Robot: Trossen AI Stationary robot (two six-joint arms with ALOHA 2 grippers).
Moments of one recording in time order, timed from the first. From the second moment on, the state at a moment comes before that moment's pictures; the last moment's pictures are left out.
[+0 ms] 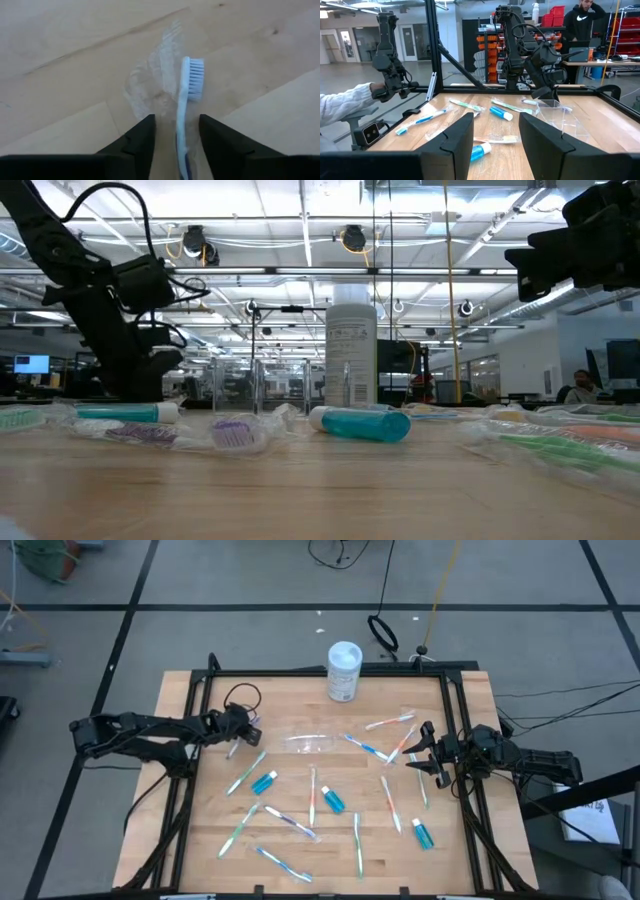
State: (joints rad) left arm 0.48 1.22 0.28 -0.07 -0.30 -0.54; right arm -0.13 0.01 0.02 0.08 -0.32 0.06
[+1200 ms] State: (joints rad) left arm 0.33 1.24 0.29 1.05 -0.07 -0.36; right arm -0.13 0.01 0.02 0.08 -0.32 0.06
